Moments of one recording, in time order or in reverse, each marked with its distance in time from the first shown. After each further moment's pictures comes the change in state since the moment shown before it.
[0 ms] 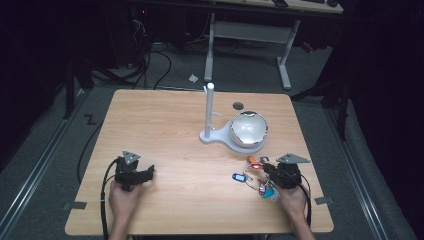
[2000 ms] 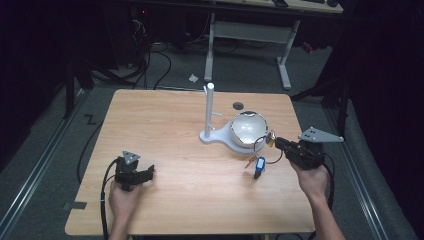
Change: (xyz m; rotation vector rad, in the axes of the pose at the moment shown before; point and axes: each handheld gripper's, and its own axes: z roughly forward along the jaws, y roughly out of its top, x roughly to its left) left arm 0.000 0.000 0.000 0.000 -0.001 -0.001; right arm -0.013 0.081 -0.082 -0.204 0.071 -0.083
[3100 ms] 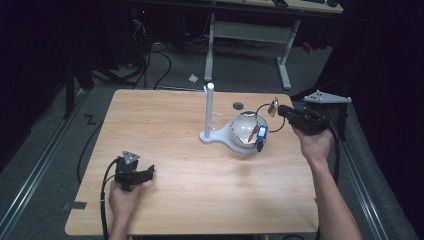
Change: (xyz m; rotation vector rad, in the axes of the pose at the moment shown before) left arm 0.000 0.000 0.000 0.000 -0.002 -0.002; right arm -0.034 0.078 0.012 -0.044 -0.016 0.038
